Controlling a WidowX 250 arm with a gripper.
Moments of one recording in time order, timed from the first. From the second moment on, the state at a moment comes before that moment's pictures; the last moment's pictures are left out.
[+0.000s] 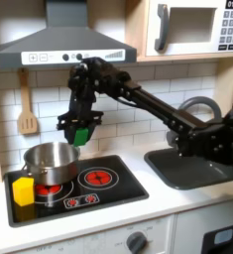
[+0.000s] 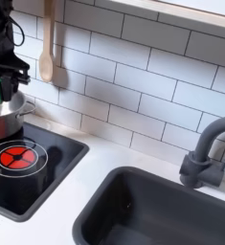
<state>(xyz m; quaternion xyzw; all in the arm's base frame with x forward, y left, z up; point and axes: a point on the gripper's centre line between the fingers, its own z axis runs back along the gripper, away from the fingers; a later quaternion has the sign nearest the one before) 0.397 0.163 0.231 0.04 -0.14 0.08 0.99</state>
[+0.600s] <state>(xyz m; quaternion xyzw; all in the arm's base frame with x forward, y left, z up) 0.413 0.190 0.224 0.07 -0.16 0.10 0.98</state>
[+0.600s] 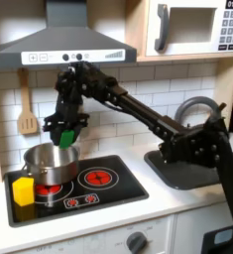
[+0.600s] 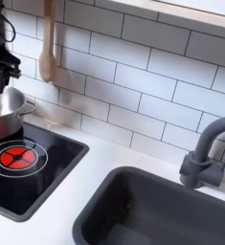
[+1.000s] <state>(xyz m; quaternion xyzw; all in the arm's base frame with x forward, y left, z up) 0.420 0.205 0.203 0.09 -0.17 0.10 0.98</state>
